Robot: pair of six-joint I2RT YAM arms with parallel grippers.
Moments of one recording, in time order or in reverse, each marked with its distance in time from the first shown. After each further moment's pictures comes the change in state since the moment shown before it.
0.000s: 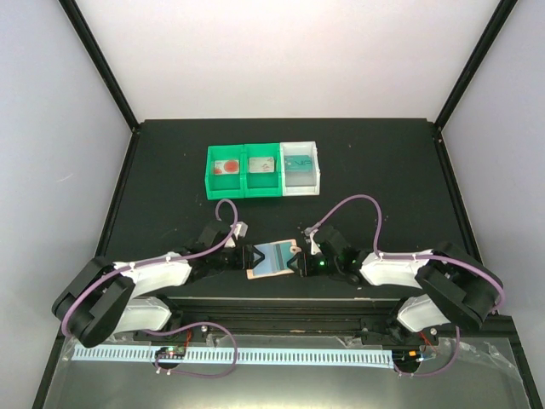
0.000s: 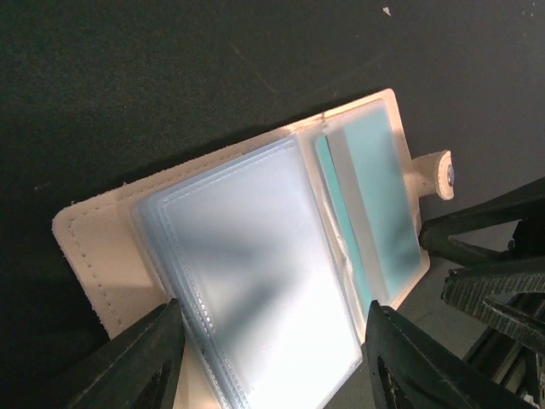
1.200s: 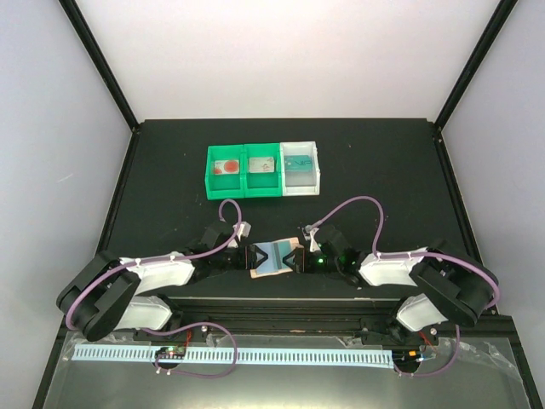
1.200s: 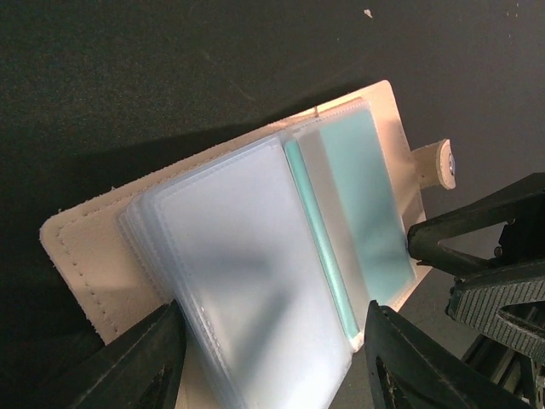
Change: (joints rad) left arm -0.028 0.047 -0.005 0.085 -0.005 -0.019; right arm -0.001 0.032 -0.021 0.154 -0.032 0.120
